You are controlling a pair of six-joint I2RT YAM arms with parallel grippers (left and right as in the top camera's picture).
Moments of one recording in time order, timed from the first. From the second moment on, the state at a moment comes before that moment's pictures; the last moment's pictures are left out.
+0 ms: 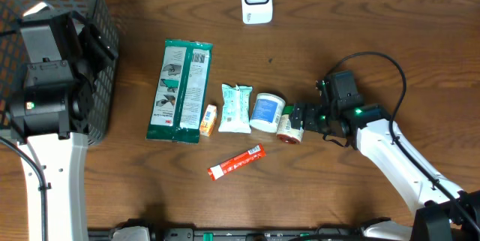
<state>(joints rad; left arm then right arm) 0.12 1.27 1.47 -0.90 -0.24 -0.44 0.30 1.45 0.84 -0.55 -0.17 0.49</state>
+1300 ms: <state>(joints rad) 0.12 1.27 1.47 -0.90 -0.24 -0.44 0.35 1.45 0.80 -0.46 -0.12 0.49</state>
